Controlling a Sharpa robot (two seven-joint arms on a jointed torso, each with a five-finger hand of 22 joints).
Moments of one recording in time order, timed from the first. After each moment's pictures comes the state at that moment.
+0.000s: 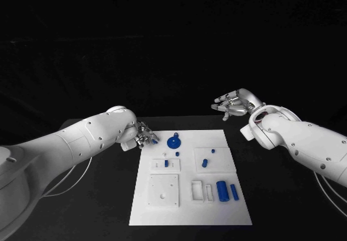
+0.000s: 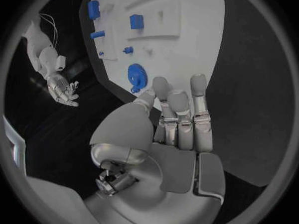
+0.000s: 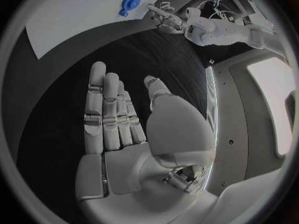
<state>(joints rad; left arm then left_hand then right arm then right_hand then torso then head) 1.39 -0.36 -0.13 0.75 -0.79 0.19 -0.44 1.20 0.10 0.19 -0.05 0.22 1.00 0.02 0.41 0.57 1.47 -0.07 0.67 0.49 1.36 -0.13 1.16 0.55 0.02 1.28 -0.14 0.39 1.31 1.15 -0.72 0.31 1.22 -1.07 -0.35 0.00 1.29 -0.10 0.00 0.09 0.50 0.99 0.14 0.06 0.06 1.20 0.07 0.22 0.07 1.26 -0.01 0.66 0.64 0.11 1.47 -0.03 0.13 0.41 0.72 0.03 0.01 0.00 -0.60</state>
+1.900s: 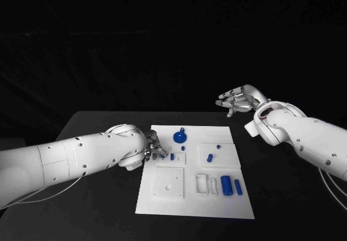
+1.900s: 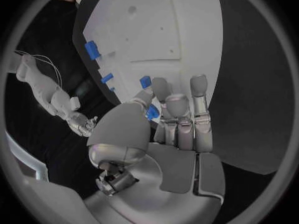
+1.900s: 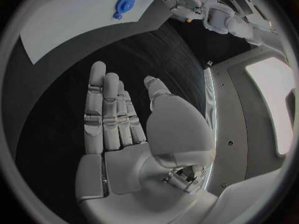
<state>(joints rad) 1.37 -0.57 -0.24 1.32 -0.98 -0.08 -0.53 1.16 0.05 0.25 -0.08 0.33 1.02 0.04 0.46 0.54 1.47 -0.09 0.71 0.47 1.42 -0.14 1.16 0.61 0.02 1.31 -0.15 0.44 1.31 1.13 -0.74 0.30 1.21 -1.05 -0.34 0.00 1.29 -0.10 0.01 0.10 0.50 0.99 0.14 0.06 0.06 1.20 0.07 0.22 0.07 1.26 -0.01 0.67 0.64 0.11 1.47 -0.03 0.13 0.40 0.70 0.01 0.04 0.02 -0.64</state>
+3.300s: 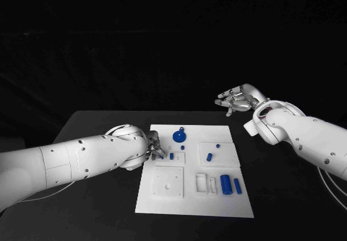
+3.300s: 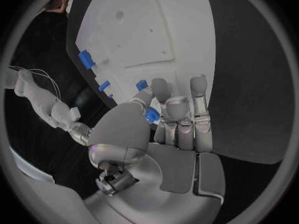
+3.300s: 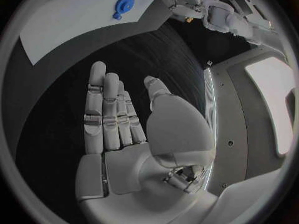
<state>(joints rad) 1.36 -0.56 -0.23 1.32 -1.09 -0.06 -0.54 1.16 0.05 0.26 -0.08 0.35 1.02 0.04 0.48 0.55 1.47 -0.09 0.73 0.46 1.42 -0.13 1.18 0.63 0.02 1.30 -0.14 0.45 1.31 1.13 -0.74 0.30 1.21 -1.05 -0.33 0.01 1.29 -0.10 0.01 0.10 0.50 0.99 0.14 0.06 0.06 1.20 0.07 0.22 0.07 1.26 -0.01 0.67 0.64 0.11 1.47 -0.03 0.13 0.40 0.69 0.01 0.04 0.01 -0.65</state>
